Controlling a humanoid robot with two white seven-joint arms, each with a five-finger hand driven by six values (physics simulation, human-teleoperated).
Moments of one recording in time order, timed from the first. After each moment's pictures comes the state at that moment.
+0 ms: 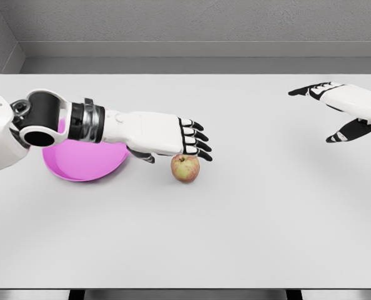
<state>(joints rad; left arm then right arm) -1.04 0.68 -1.14 -1.62 -0.38 -0.61 -0.42 -0.37 -0.97 0.28 -1.74 0.16 -0.17 0.57</state>
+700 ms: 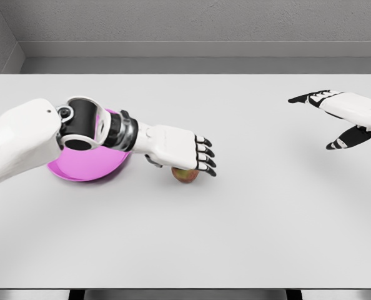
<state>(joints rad) -1.09 0.55 -1.26 -1.52 -0.57 -0.61 -0.46 -0.33 -0.97 0.28 -1.75 0.16 -0.17 0.57</state>
